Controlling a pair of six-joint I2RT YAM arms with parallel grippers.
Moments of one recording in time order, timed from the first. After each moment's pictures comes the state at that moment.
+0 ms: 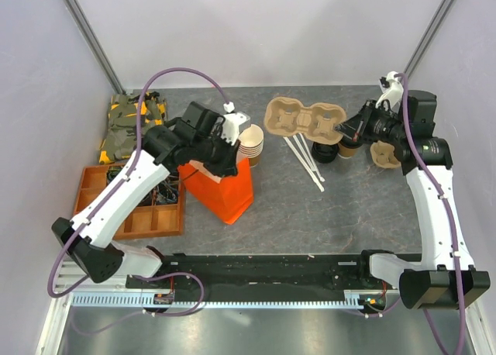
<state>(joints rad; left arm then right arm) -0.64 1.35 1.53 -1.08 0.31 0.03 -0.02 1.15 1.33 -0.66 -0.57 0.36</state>
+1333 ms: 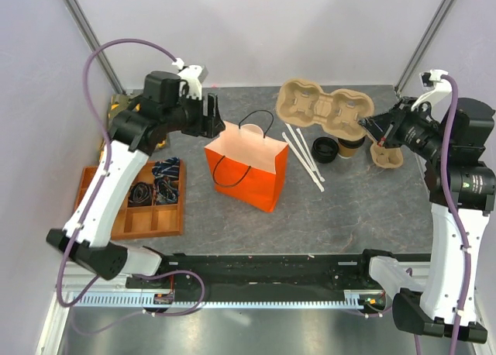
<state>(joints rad) -0.43 1.36 1.71 -0.92 0.15 -0.18 -0.13 0.99 1.58 -0.85 -0.58 0.30</state>
